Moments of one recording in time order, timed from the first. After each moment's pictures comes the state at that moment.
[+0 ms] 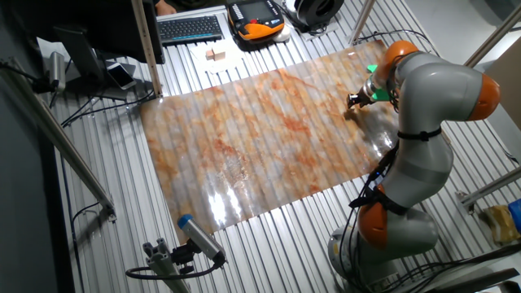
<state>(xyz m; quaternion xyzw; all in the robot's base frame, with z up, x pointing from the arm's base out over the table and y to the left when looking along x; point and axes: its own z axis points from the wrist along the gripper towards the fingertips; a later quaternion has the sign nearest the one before) 0.561 -0.261 0.049 0.11 0.99 0.02 0.09</state>
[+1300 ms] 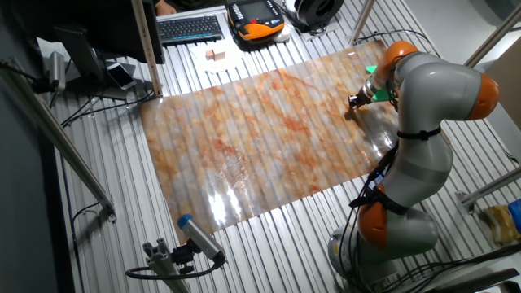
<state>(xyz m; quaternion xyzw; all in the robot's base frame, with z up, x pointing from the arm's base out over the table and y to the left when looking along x) 0.563 -0.262 0.045 0.07 0.99 0.02 0.10</state>
